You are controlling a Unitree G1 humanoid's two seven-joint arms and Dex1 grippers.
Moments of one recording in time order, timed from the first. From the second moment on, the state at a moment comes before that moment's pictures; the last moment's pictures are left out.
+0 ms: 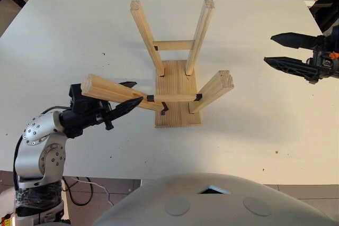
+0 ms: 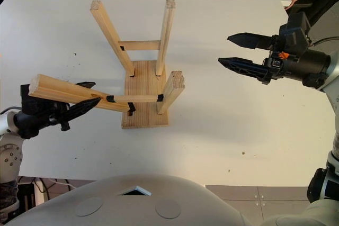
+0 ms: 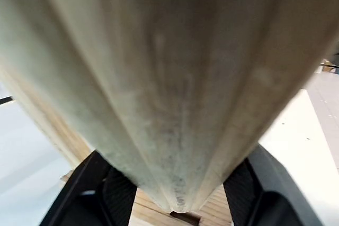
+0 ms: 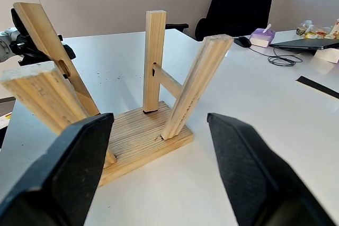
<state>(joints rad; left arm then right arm) 0.29 0.57 0.32 -0.42 -0.73 0.21 -1.19 -0.18 -0.95 -0.36 -0.31 0.81 0.72 1.14</state>
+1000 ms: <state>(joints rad) 0.24 0.74 0.28 -0.39 -0.71 0.13 -1.32 -0.10 -0.95 -0.35 -0.36 0.78 0.66 1.14</state>
